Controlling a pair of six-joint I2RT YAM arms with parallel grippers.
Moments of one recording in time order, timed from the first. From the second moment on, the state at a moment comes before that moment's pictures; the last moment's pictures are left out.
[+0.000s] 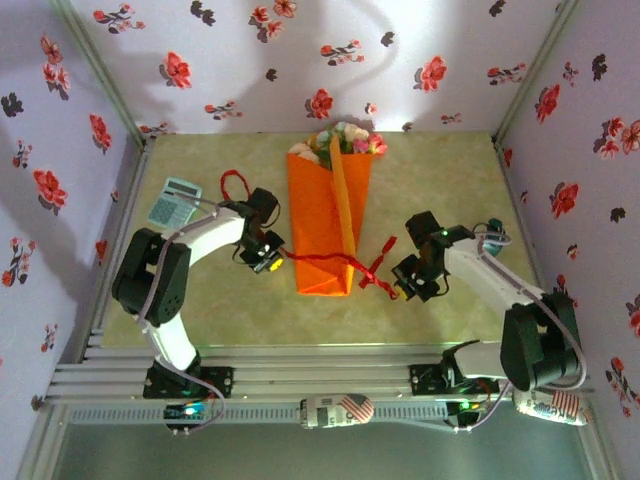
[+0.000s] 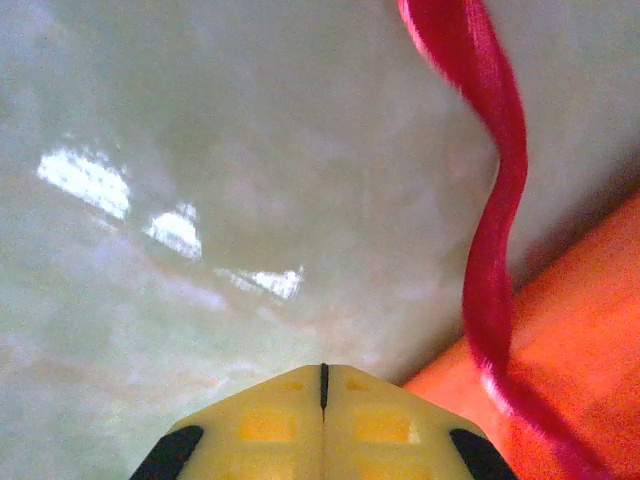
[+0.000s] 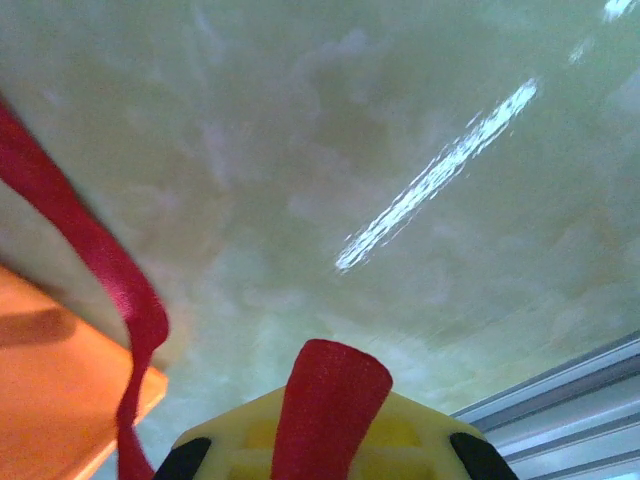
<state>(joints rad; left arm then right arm) -0.52 1.76 1.14 -0.79 0.22 -1.18 0.34 1.33 0.84 -1.00 -0.27 1.22</state>
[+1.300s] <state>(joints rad) -0.52 1.87 1.24 -0.68 0.23 -1.52 0.26 1.36 0.84 -0.99 -0.07 1.03</state>
